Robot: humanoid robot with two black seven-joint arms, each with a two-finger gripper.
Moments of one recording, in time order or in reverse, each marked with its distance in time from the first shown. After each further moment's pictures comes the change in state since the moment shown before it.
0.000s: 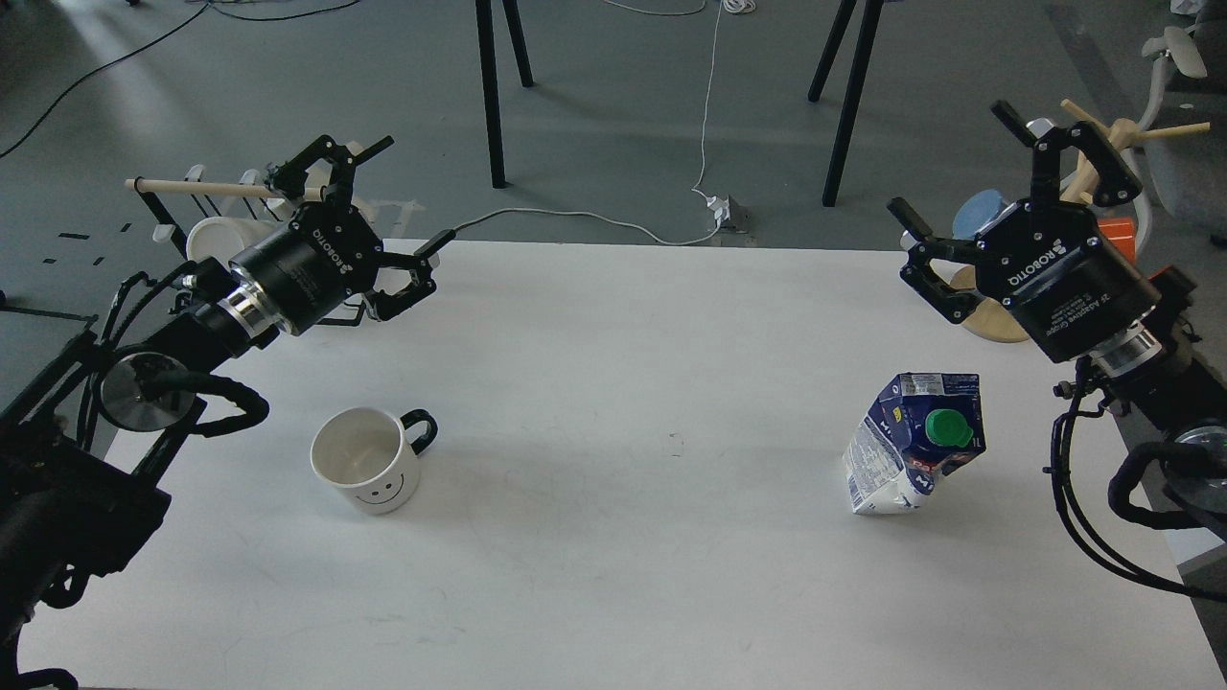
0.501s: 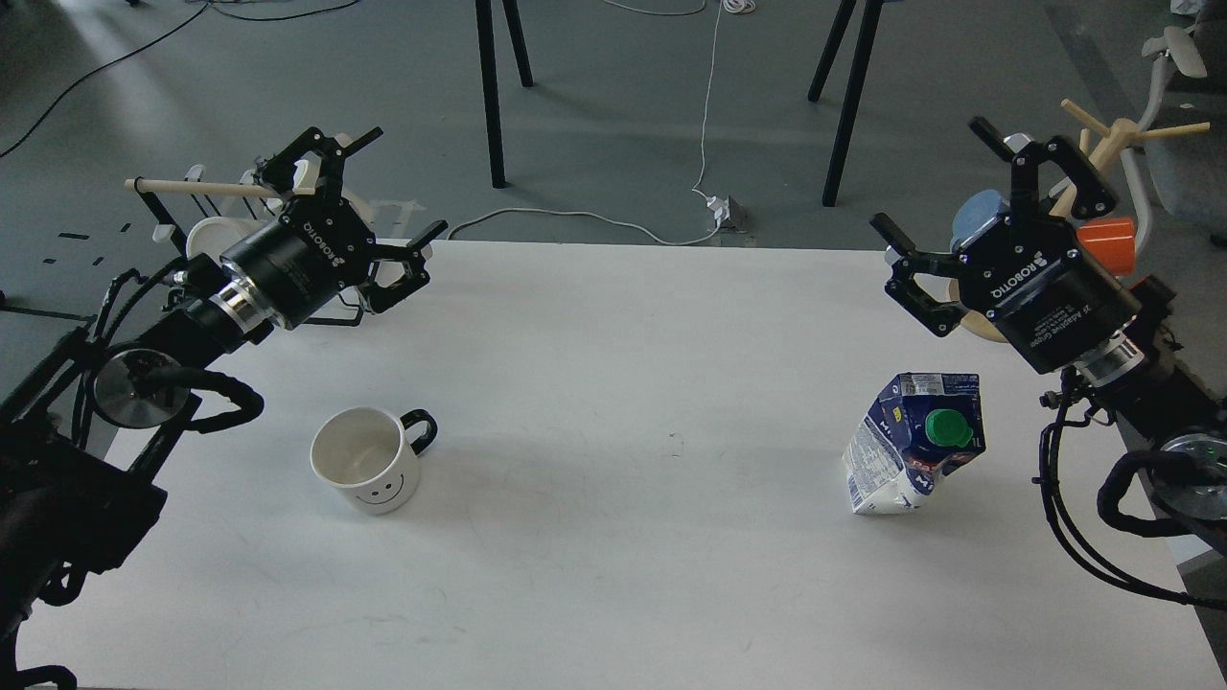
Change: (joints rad) left arm -0.019 0.002 -0.007 0.007 -0.015 0.000 0.016; right arm 0.006 0.009 -0.024 0.003 0.000 0.000 0.000
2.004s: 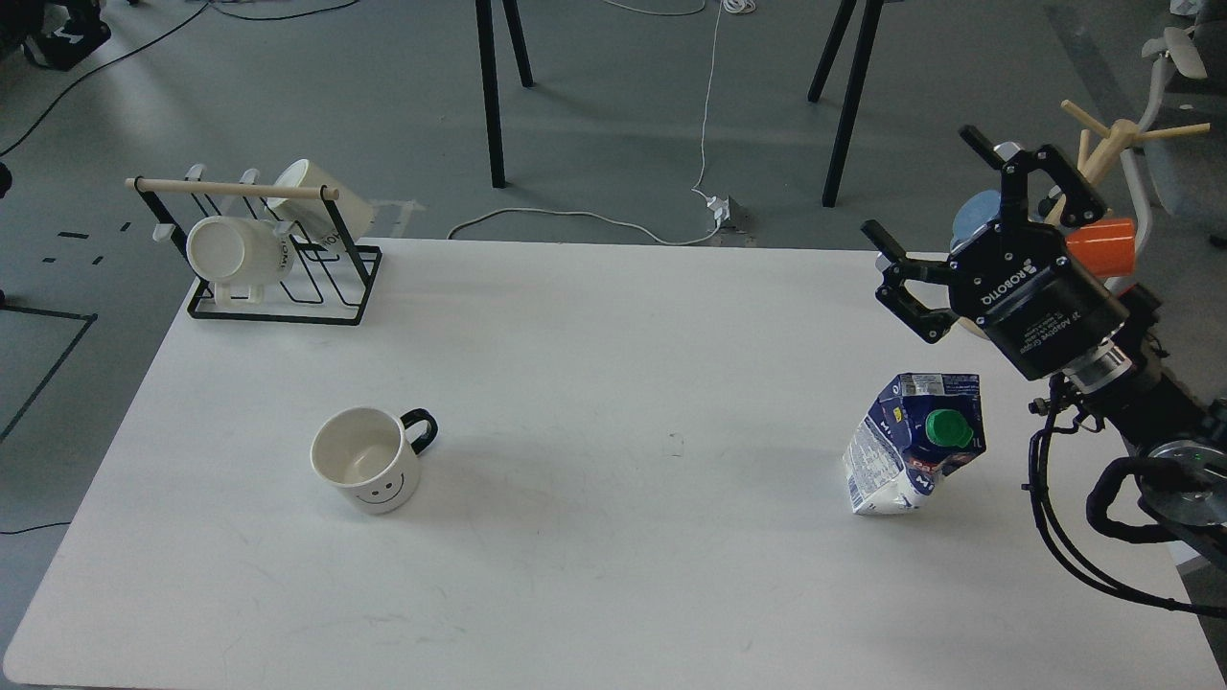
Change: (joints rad) left arm -0.445 0.236 -0.062 0.464 0.544 0.000 -0.171; right arm -0.013 0.021 0.001 -0.001 -0.002 0.000 0.000
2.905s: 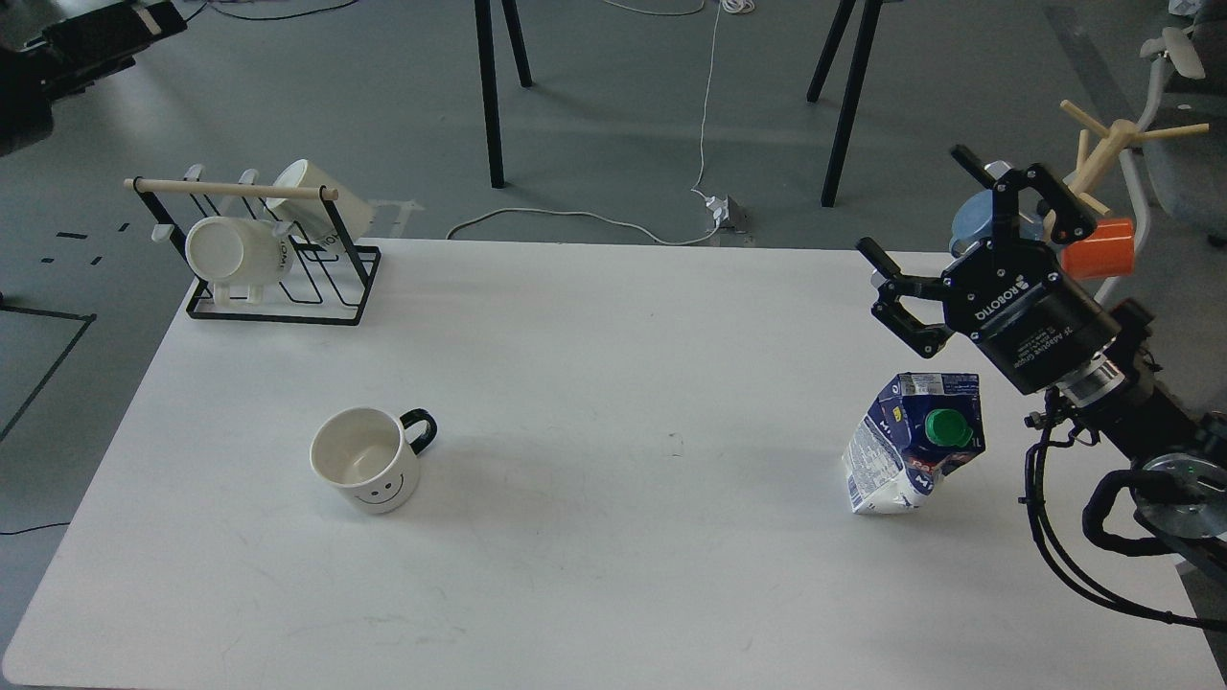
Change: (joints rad) left arm 0.008 0.207 0.398 -0.149 0.897 0.000 -0.561; right arm -0.022 0.012 -0.005 -0.004 -0.012 0.000 0.000
